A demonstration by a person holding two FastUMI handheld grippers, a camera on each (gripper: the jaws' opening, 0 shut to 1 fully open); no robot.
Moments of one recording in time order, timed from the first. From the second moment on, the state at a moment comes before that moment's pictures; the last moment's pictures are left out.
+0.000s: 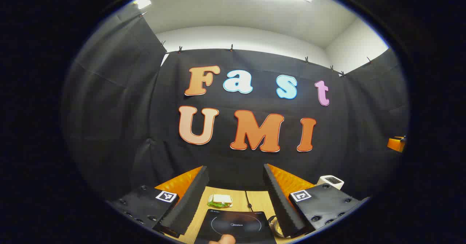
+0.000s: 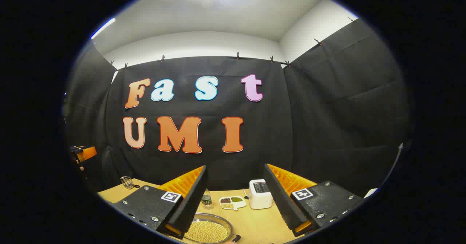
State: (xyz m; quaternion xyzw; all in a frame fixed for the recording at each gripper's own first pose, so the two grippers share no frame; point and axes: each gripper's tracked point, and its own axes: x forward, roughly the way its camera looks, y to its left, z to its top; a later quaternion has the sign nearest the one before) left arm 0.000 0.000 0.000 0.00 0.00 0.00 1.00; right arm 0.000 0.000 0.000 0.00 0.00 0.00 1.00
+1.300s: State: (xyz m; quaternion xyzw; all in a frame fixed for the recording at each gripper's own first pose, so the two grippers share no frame) left arm -0.011 -0.021 0.011 0.01 -0.01 -0.01 1.00; right arm 0.005 -0.005 -0.010 0.01 0.01 0.02 1.00
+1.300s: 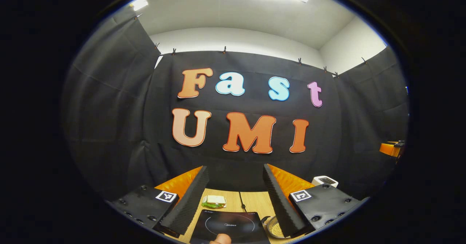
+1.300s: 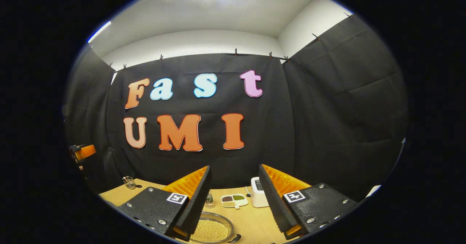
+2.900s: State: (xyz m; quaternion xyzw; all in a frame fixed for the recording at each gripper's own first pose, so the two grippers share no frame) left arm -0.026 0.001 0.004 0.00 0.01 0.00 1.00; right arm -0.007 -0.001 -0.194 0.00 0.21 0.03 0.98
